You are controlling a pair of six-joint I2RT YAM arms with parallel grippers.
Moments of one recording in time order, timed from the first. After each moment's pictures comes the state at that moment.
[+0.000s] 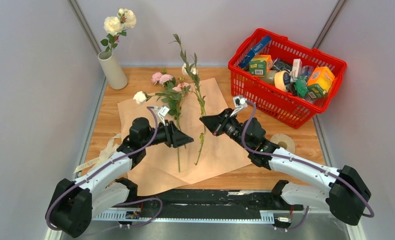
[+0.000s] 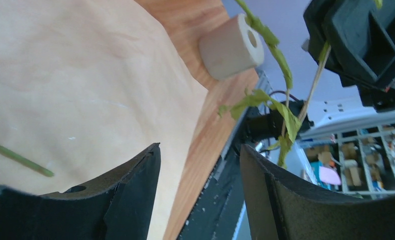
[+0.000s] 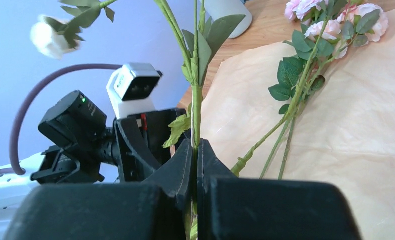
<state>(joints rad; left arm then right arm) -0.44 1.00 0.43 0.32 0.68 -0.71 0.86 1.10 0.62 0.53 0.04 0.74</state>
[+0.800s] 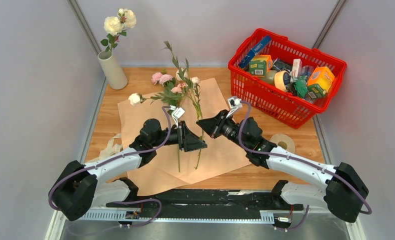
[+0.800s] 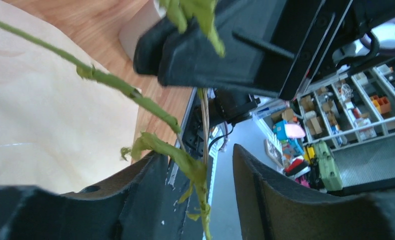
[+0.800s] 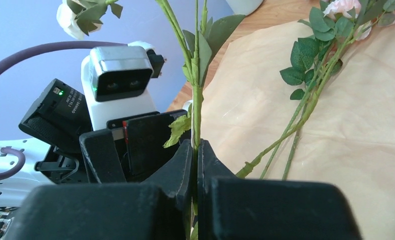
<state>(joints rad) -0.66 1.14 0.45 0.65 0.76 -0.84 0.87 1.13 0.63 0.52 -0.03 0.74</state>
